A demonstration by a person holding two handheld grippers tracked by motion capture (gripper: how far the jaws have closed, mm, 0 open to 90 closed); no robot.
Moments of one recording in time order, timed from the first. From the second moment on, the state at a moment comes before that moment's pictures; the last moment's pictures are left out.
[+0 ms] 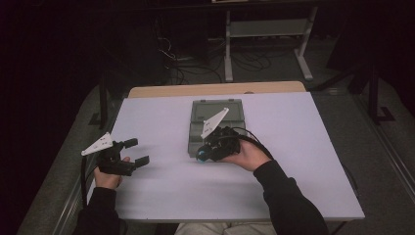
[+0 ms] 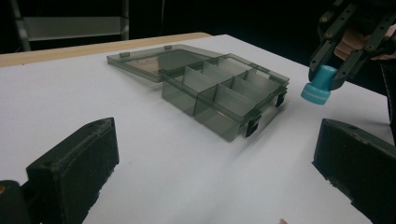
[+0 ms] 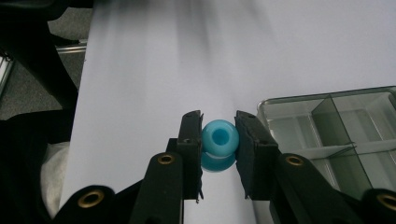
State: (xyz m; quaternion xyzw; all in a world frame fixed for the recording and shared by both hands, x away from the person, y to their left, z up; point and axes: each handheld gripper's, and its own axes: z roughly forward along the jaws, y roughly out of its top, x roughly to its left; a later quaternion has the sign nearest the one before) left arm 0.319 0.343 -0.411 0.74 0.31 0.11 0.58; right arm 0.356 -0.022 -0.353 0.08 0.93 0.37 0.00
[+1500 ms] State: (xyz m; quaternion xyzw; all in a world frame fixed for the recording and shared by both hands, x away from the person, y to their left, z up) left arm 0.319 0.343 -0.411 0.74 0.31 0.11 0.59; right arm 0.409 -0.012 -0.366 0.14 0.92 0.36 0.02
